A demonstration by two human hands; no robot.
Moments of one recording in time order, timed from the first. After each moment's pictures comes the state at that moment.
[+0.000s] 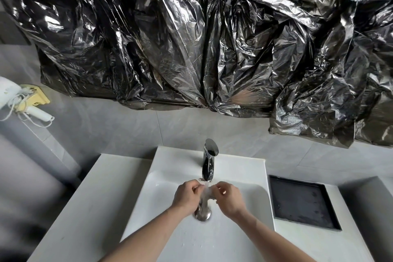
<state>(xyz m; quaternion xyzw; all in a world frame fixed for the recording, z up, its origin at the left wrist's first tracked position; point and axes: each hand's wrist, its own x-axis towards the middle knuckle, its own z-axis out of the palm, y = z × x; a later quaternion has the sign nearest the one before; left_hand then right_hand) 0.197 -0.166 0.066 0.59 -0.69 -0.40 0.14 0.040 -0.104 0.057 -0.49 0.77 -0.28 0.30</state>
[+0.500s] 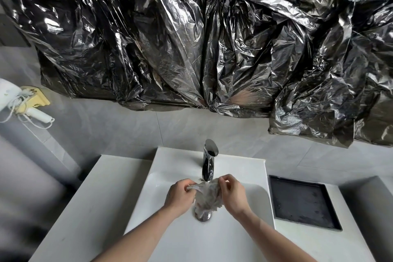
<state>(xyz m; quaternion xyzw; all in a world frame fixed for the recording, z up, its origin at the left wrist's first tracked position) 0.219 -0.173 0.070 0.58 -0.69 -0.41 0.15 0.034 -0.106 0.063 -0.43 0.76 -0.40 0.29</state>
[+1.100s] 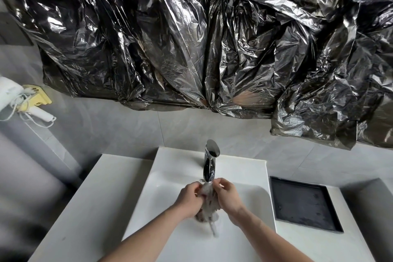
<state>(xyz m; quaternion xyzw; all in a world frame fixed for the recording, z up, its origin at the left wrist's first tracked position) 0.201 -0.164 0.068 0.54 -0.67 -0.50 0.12 0.056 -0.110 0.074 -0.31 0.67 -0.46 0.49</state>
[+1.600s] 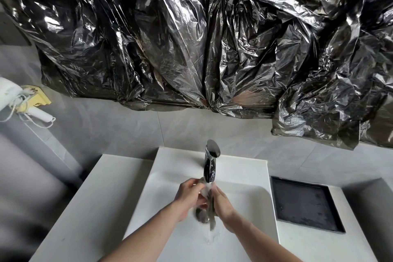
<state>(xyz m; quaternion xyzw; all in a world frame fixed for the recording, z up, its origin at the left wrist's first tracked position) 0.195 -0.169 0.078 0.55 -0.43 -0.68 0.24 0.072 -0.103 0.065 -0.30 0.64 -0.42 0.57</state>
